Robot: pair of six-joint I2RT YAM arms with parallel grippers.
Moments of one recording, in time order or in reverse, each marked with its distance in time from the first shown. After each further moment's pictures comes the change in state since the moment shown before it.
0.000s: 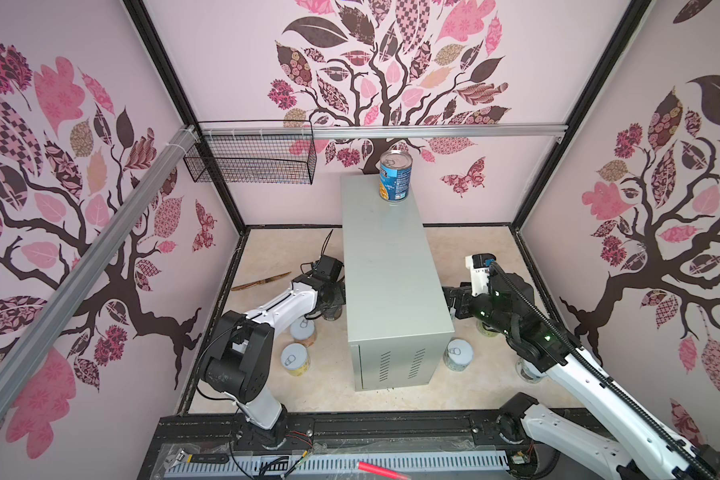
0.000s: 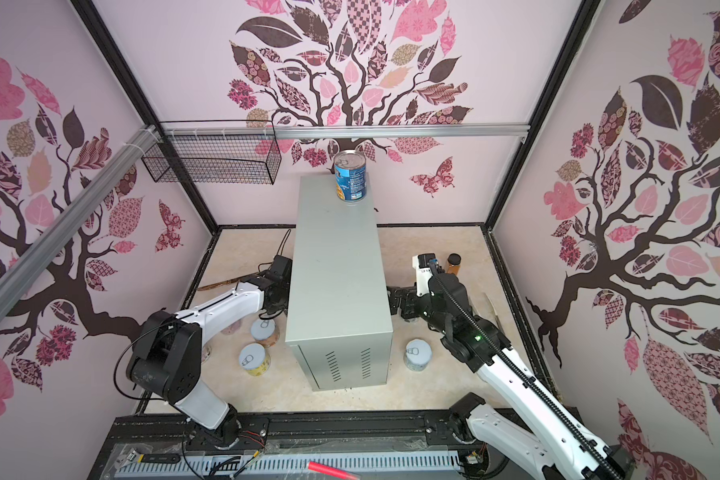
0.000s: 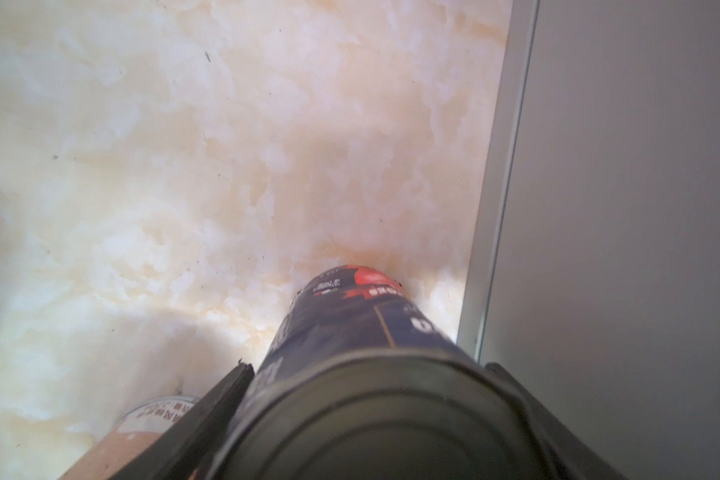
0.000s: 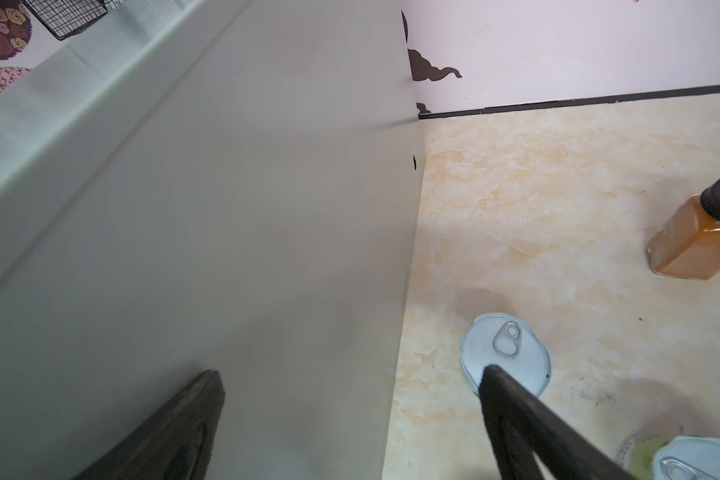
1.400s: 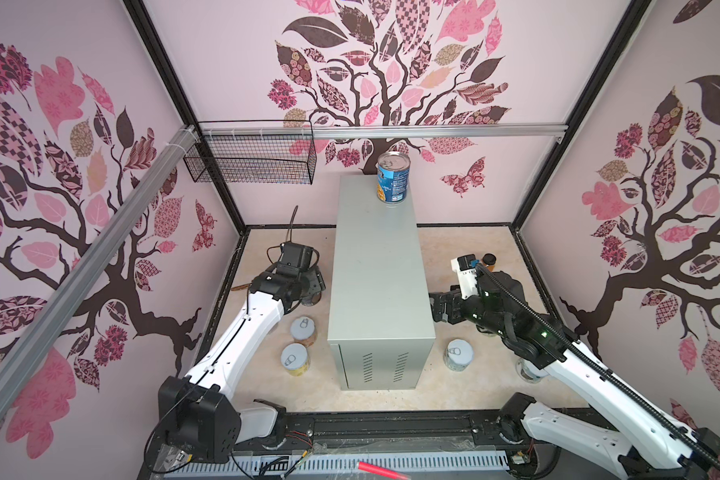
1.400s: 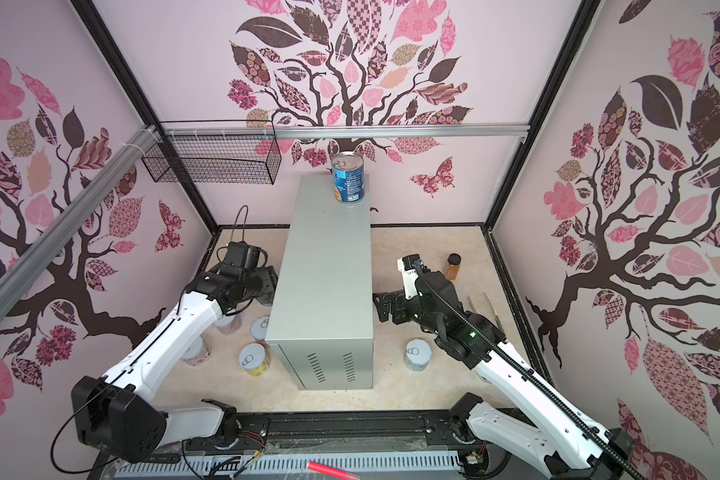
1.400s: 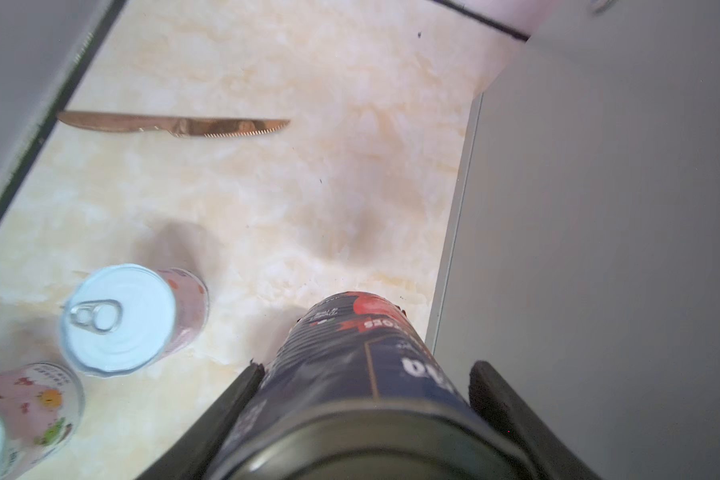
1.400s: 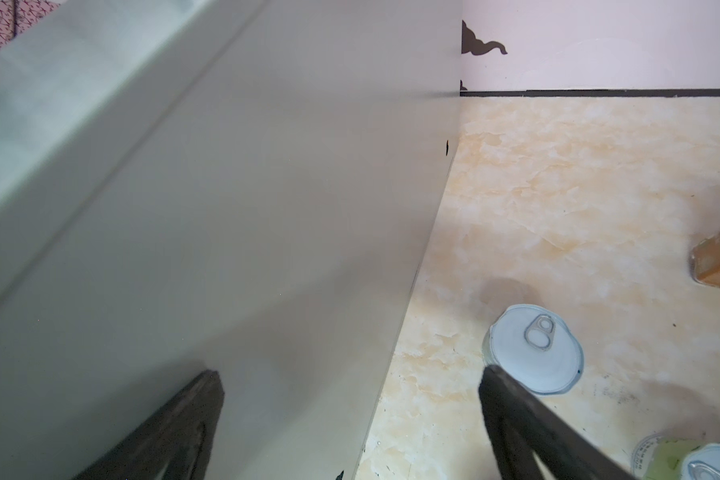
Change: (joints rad) left arm 0.109 -0.358 0.169 -0.287 -0.046 0.115; right arm 0.114 0.052 0.111 -0.111 0.025 -0.034
